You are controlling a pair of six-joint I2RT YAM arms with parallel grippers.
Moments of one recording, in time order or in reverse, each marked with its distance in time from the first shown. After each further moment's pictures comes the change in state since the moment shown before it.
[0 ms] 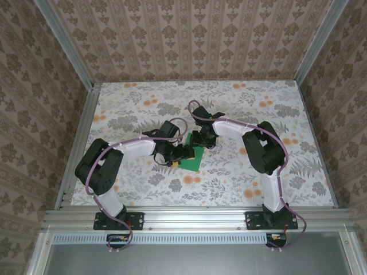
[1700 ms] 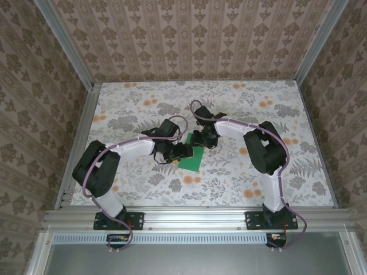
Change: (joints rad) left arm -0.001 -0.032 0.018 -0.061 -0.085 0.058; right arm -0.018 -0.011 -0.029 0.033 -0.035 0.001
